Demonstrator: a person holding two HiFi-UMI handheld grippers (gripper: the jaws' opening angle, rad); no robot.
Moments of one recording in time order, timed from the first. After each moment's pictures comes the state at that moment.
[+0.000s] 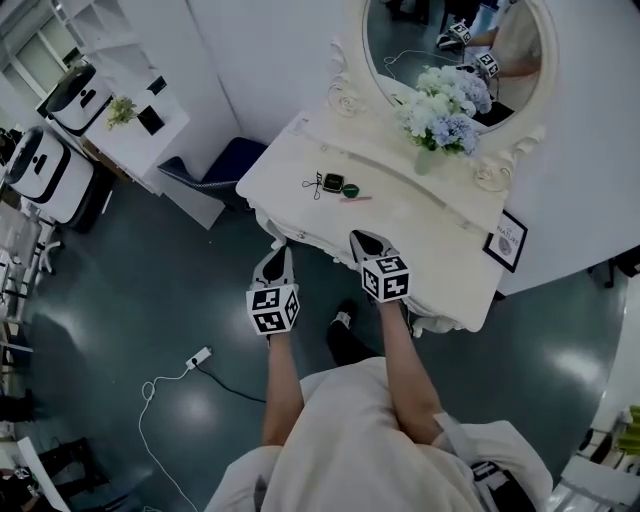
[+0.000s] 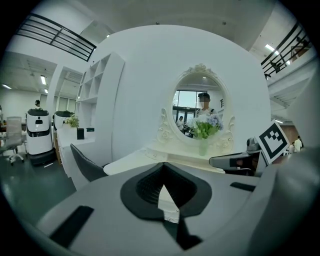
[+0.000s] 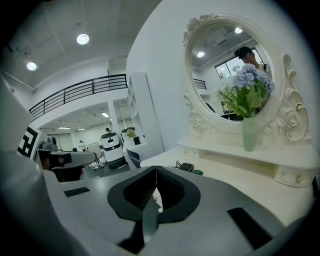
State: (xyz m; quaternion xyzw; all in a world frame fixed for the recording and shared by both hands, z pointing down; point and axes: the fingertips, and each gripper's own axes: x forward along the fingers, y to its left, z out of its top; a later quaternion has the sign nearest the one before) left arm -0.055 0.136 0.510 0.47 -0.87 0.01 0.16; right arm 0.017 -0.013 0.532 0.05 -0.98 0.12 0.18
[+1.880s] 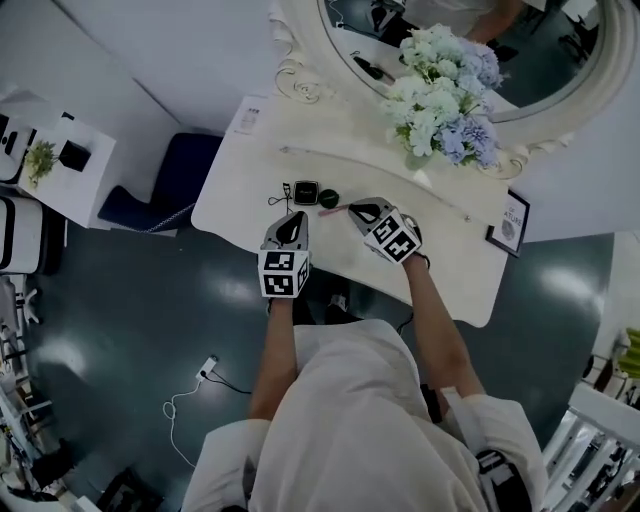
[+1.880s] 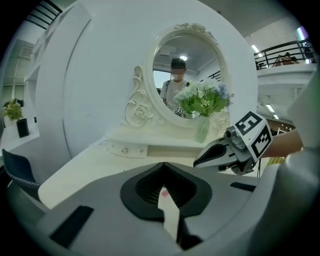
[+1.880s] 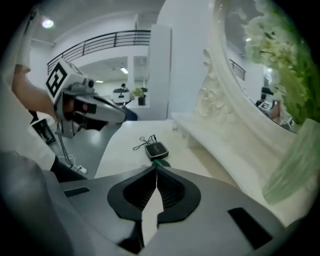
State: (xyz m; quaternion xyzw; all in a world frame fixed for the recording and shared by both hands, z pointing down) left arm -0.157 -0.095 0.603 0.62 -0.74 0.09 0.22; right arm -0.087 -0.166 0.643 -0.06 -0.93 -0.05 0.36
